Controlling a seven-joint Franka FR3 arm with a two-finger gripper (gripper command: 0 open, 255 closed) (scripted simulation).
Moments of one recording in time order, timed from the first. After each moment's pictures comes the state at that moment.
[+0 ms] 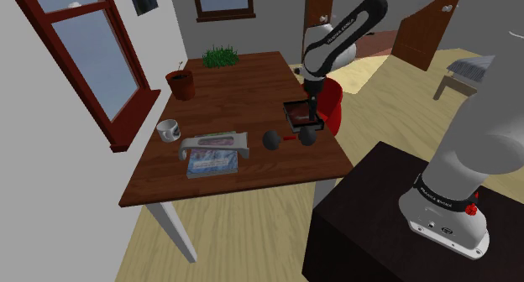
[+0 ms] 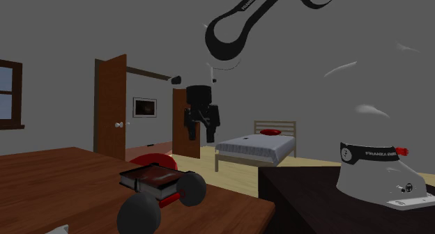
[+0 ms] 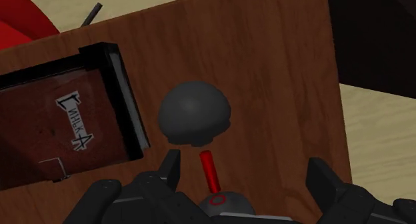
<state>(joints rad) 0.16 0.02 -0.22 -2.39 0.03 2.37 -0.75</state>
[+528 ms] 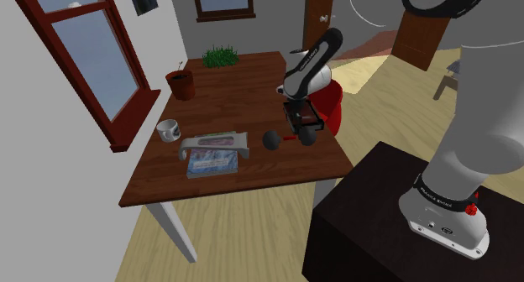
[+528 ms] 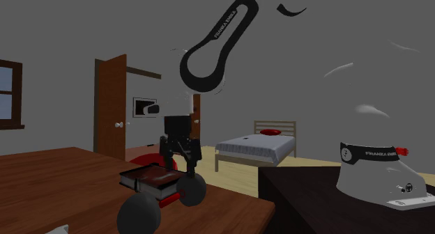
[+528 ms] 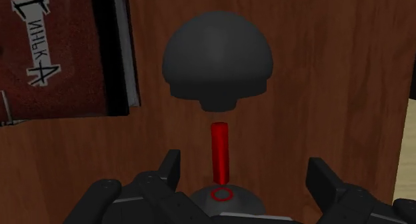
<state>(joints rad) 0.16 0.34 -0.15 -2.23 0.12 2.52 -0.96</state>
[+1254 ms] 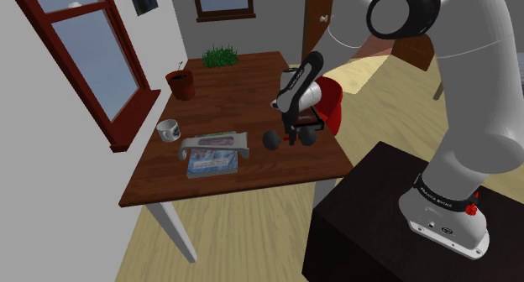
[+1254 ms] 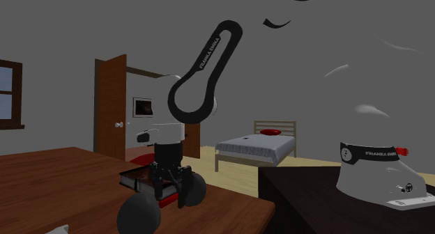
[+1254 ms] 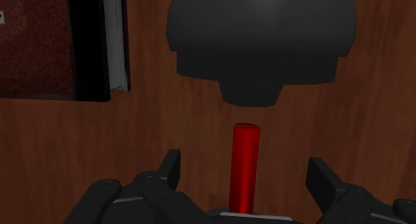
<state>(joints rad) 0.13 0.55 -0.10 -2.12 0.16 2.63 -1.05</state>
